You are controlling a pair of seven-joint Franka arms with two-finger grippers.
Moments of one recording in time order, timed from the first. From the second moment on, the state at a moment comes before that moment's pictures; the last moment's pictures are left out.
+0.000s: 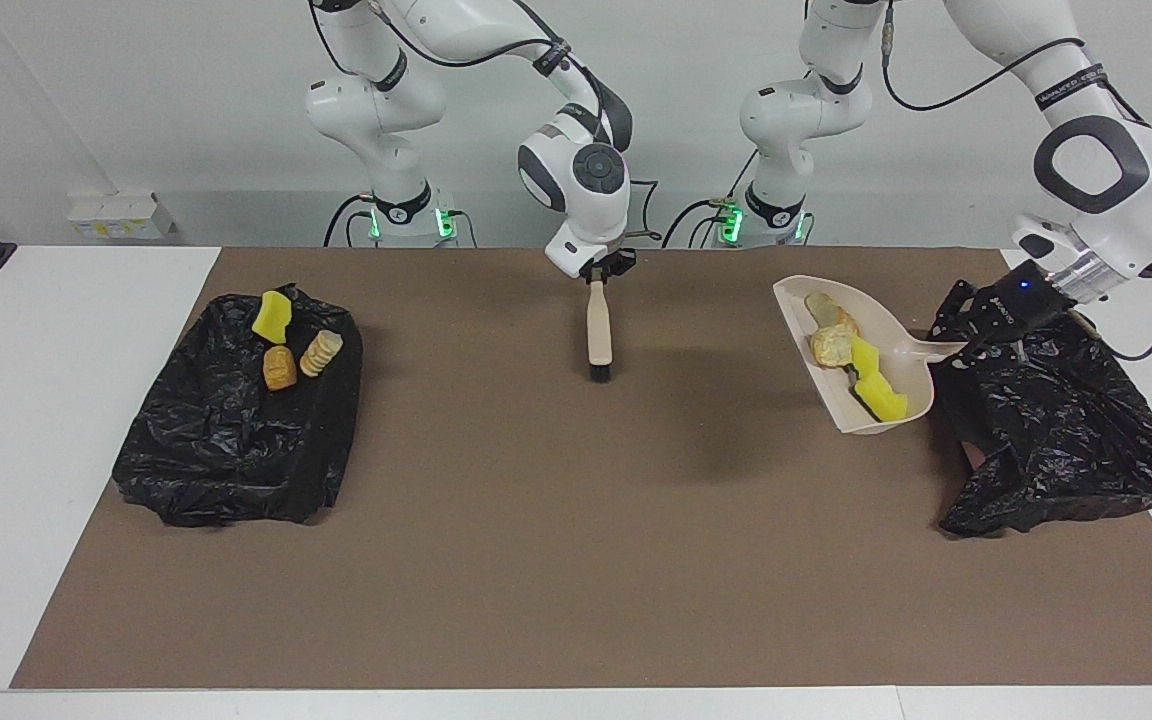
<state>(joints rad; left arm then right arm) 0.18 0.08 0.06 -1.86 -0.50 1.82 1.83 0.22 0.14 0.62 -2.17 0.19 2.10 0.72</state>
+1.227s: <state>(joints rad) 0.41 0.20 0.08 -1.59 -0.05 1.80 1.98 0.10 0.00 0.13 -1.87 -0.07 1.91 0.38</state>
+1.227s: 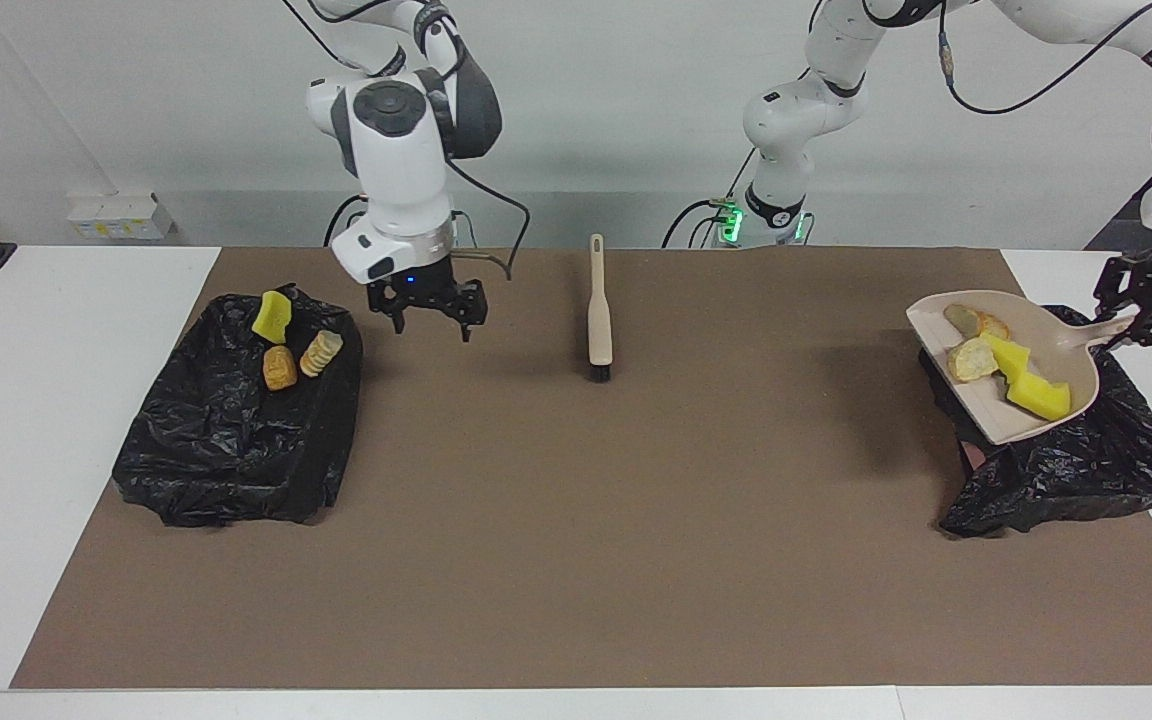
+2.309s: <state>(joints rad) 0.32 0.20 0.06 -1.63 0.84 2.03 1.75 0.09 -0.07 -0.09 -1.61 -0.04 1.52 0.07</state>
